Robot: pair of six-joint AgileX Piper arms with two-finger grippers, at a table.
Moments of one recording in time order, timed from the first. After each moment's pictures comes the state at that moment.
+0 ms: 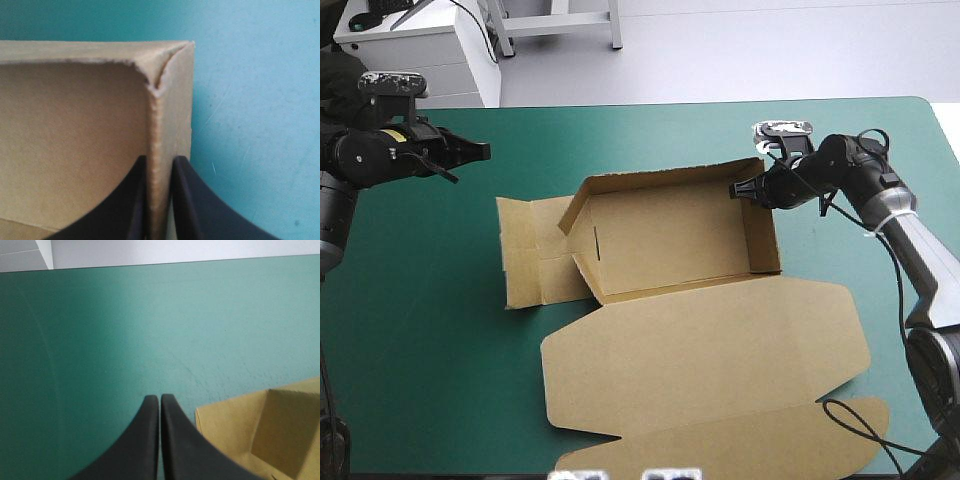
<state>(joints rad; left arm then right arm) 0.02 1.43 -1.56 -0.22 0.87 0.20 0.18 1.73 -1.49 0.32 0.84 -0.19</state>
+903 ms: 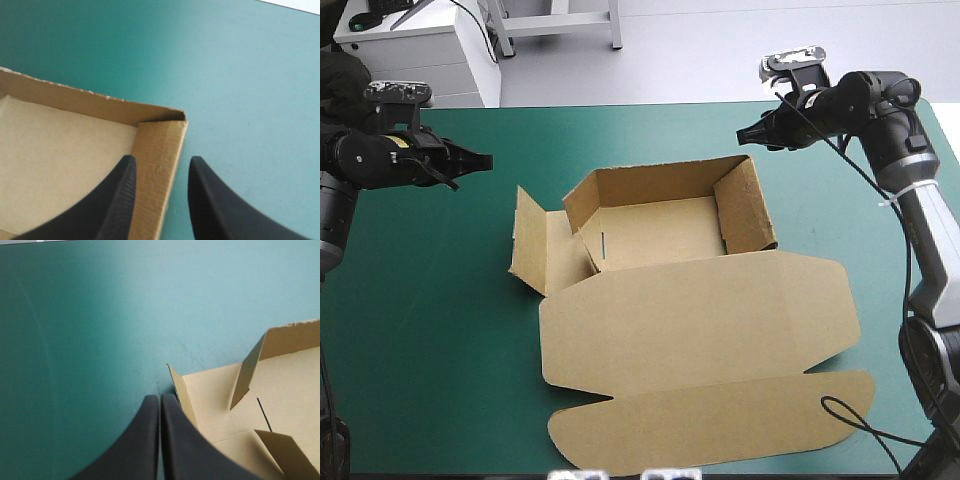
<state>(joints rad) 0.02 1.43 -1.56 -0.22 0.95 0.20 0.18 1.77 -1.92 0.20 1.06 -0.22</state>
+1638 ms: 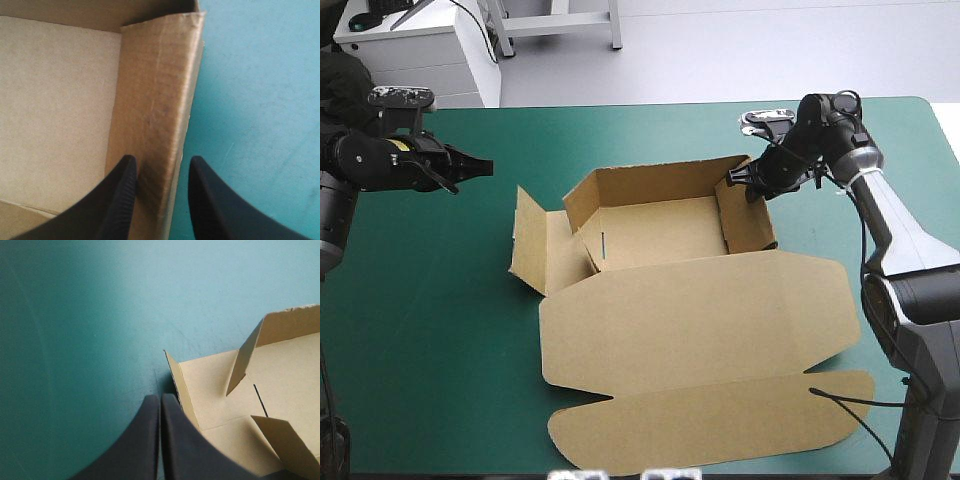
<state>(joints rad) 0.02 1.43 -1.56 -0.22 1.00 0.20 0.18 2.01 -1.93 0.21 1.24 -0.15</state>
